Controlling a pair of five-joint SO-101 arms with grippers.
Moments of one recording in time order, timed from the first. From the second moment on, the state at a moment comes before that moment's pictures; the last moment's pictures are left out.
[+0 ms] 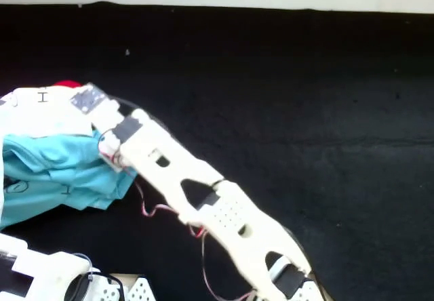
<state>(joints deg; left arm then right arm) -82.0 -3.2 -7.3 73.3 -17.4 -52.7 57.8 -56.0 74.4 1.8</state>
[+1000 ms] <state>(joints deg) -20.1 4.6 -3.6 86.2 -17.4 1.1 19.7 -76.4 100.4 16.5</state>
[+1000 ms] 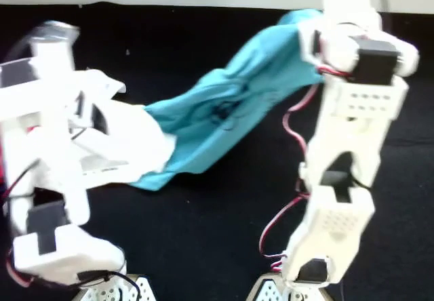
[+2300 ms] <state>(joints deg) -44.9 40.0 -48.5 100.6 -9.3 14.6 10.8 -70.1 100.5 22.8</state>
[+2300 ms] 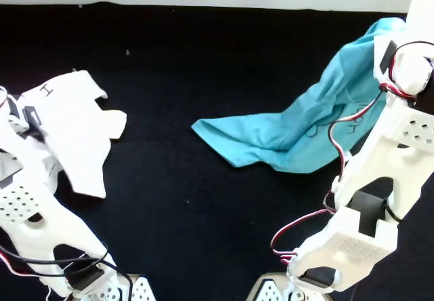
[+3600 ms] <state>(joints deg) -45.9 3.1 -18.6 100.7 -9.3 -33.4 19.2 -12.2 71.7 10.2</state>
